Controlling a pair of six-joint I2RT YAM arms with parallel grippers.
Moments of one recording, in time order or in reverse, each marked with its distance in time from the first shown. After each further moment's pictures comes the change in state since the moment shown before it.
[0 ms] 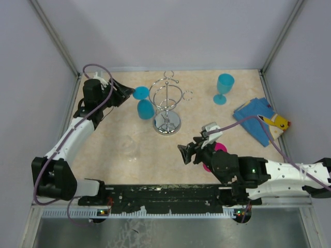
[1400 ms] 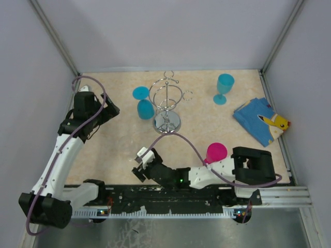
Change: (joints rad) left arm -0.007 -0.262 0.008 -0.584 -0.388 0.259; right arm -0.020 0.932 -0.057 0.946 -0.293 -0.288
